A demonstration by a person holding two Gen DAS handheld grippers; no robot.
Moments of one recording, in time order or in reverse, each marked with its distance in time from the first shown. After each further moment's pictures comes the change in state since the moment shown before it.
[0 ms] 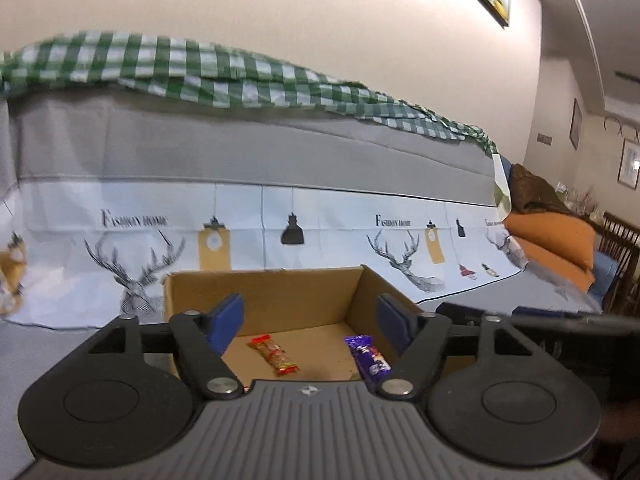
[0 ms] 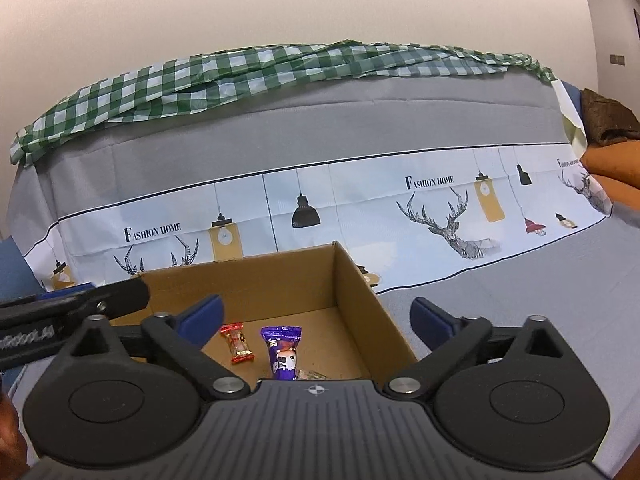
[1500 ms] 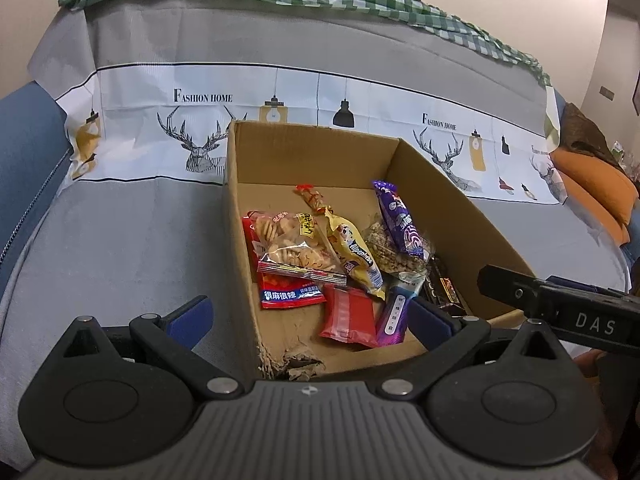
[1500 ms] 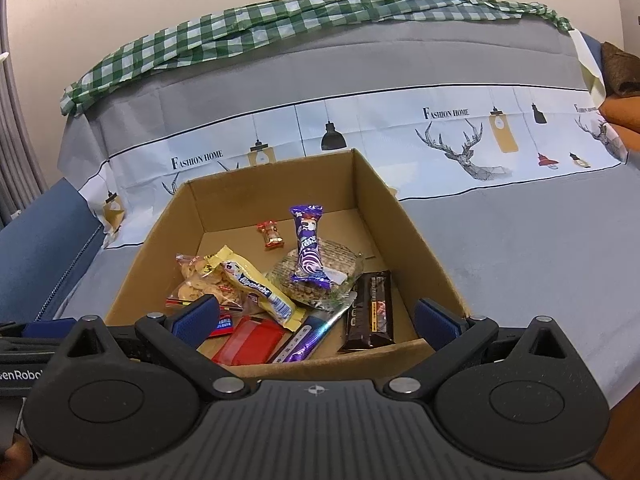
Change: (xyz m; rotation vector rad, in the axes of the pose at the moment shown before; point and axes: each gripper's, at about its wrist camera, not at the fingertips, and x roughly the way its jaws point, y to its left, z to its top) left arm -0.076 -0.027 -0.065 -0.108 0.314 0.182; right arm -0.078 -0.015 -0.058 -0.009 0.171 0.109
